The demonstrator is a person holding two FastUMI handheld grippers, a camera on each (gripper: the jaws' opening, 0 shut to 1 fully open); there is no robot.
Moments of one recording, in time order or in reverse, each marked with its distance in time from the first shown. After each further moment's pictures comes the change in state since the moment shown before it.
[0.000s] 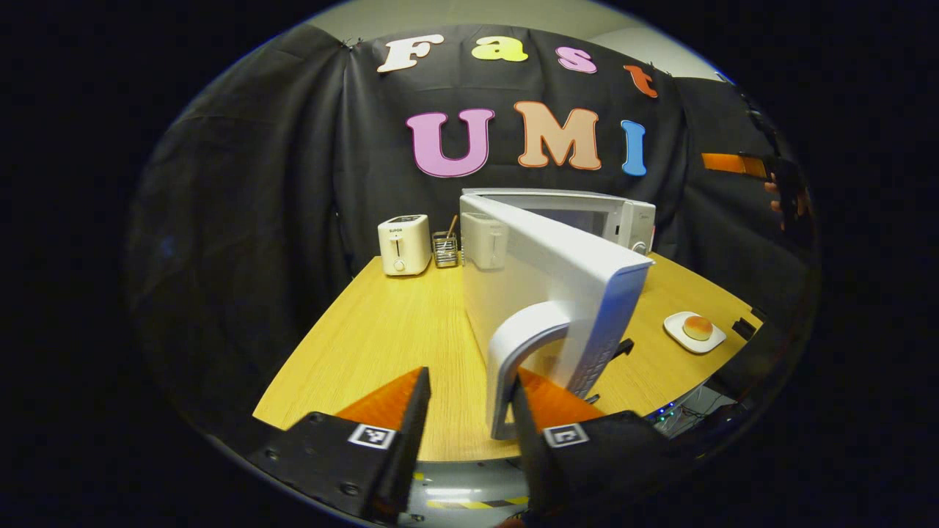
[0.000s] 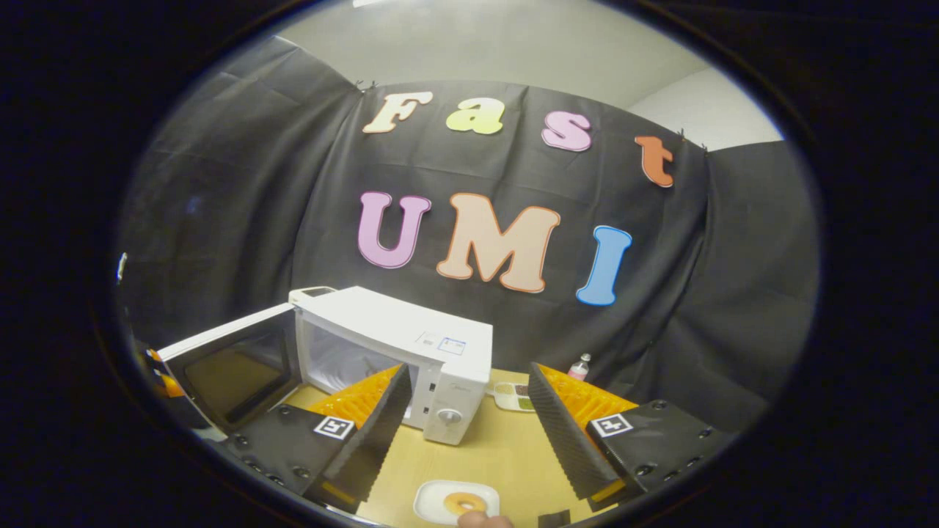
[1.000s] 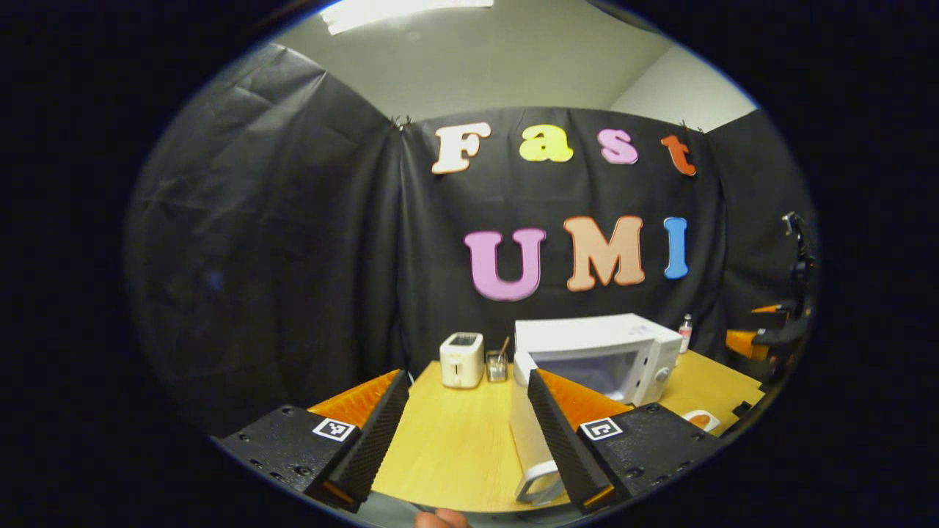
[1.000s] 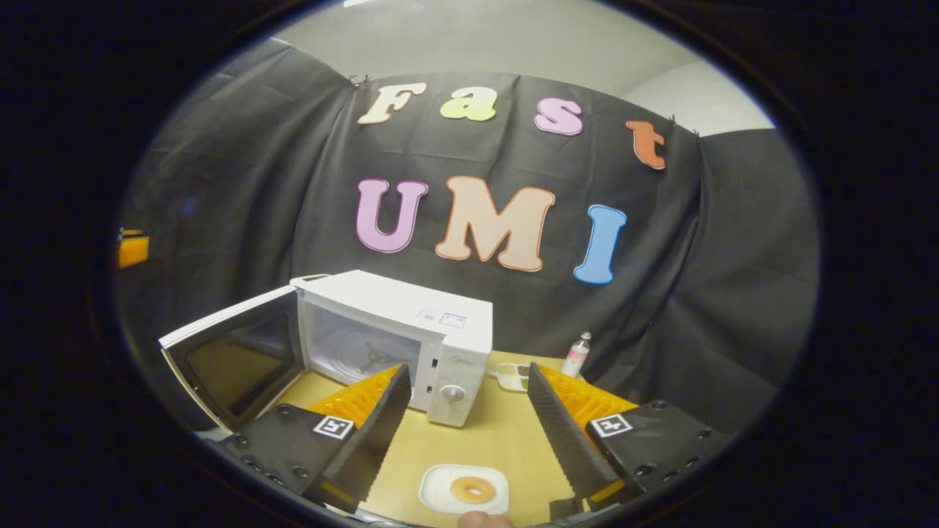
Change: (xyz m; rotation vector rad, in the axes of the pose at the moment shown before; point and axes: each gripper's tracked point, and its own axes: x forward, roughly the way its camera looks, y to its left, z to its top) left arm -0.103 0.036 0.235 0.010 -0.440 0.226; right arm -0.015 0.000 -0.061 0.083 0.075 -0.004
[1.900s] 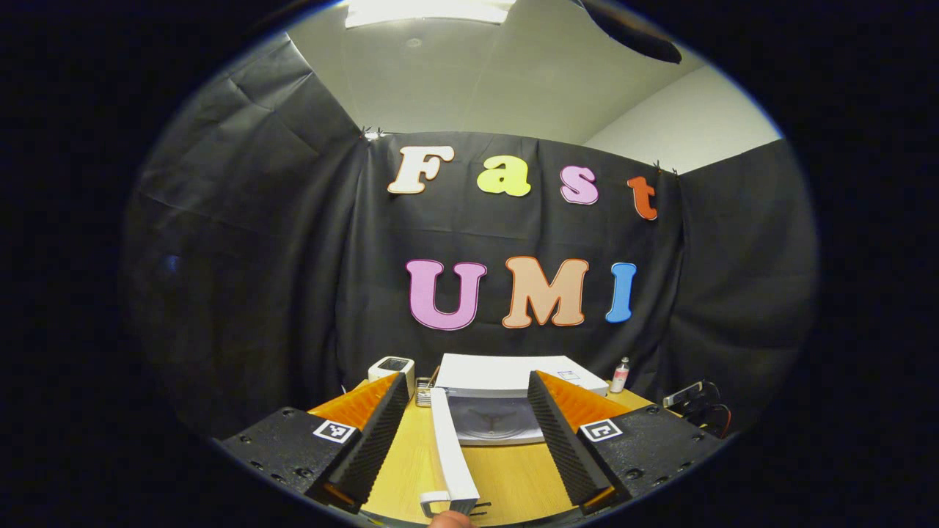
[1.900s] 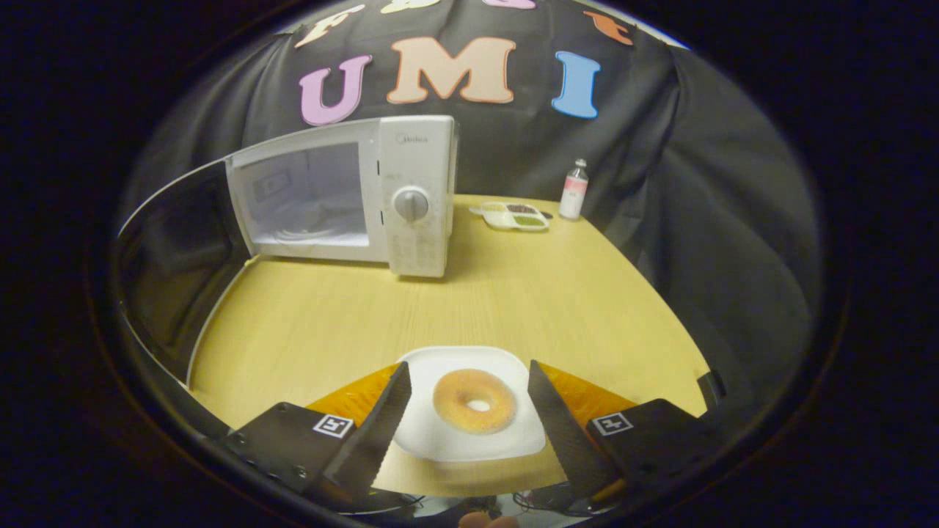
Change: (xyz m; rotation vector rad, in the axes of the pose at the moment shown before) left arm -0.003 -0.094 0.032 -0.175 -0.033 -0.191; right arm 0.037 -0.030 -0.258 0.098 0.539 -0.091
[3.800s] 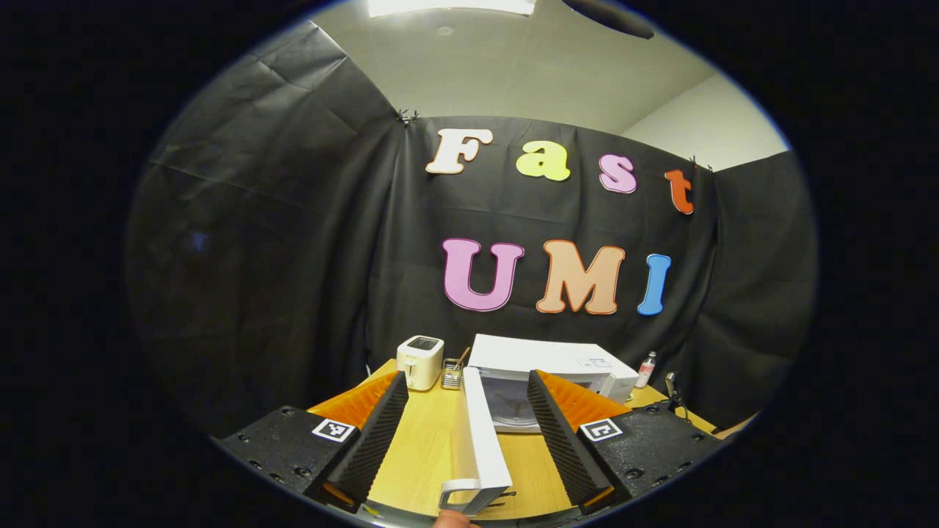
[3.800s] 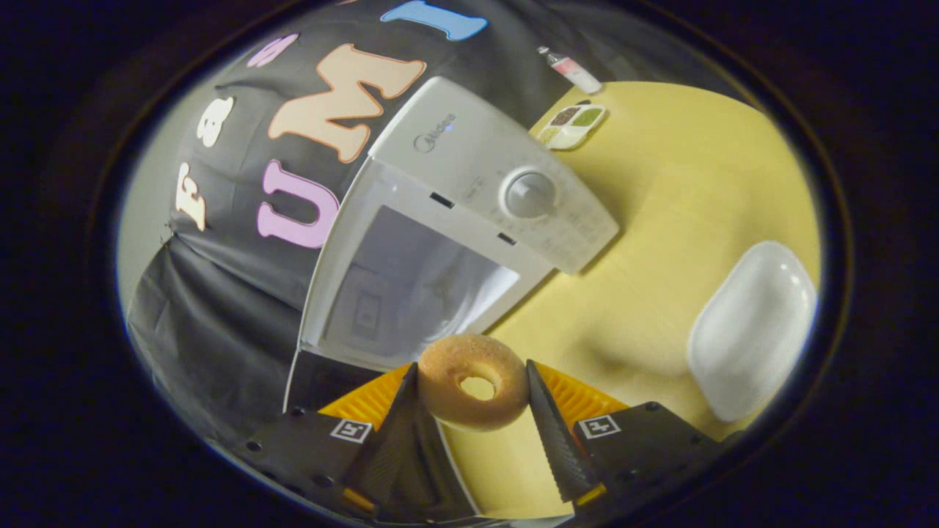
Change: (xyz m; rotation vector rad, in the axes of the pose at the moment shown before) left arm -0.011 0.048 -0.032 -0.046 0.062 0.151; right arm 0.040 0.217 0.122 0.943 0.112 0.492
